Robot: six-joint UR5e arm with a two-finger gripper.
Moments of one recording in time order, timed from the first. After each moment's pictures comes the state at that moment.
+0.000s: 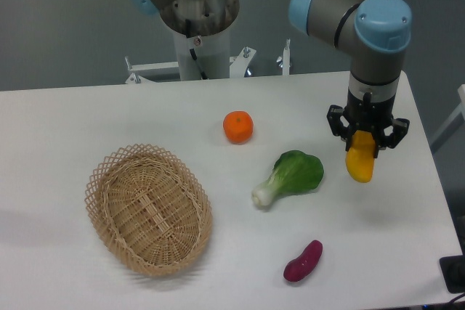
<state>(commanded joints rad) 2.72 -1.88 -1.59 -1.01 1.55 1.14</state>
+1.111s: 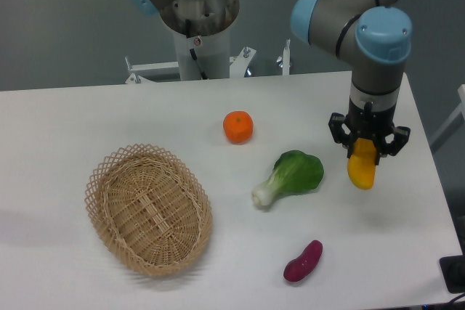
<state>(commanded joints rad) 2.71 -1.96 -1.58 -0.91 1.56 1.13</state>
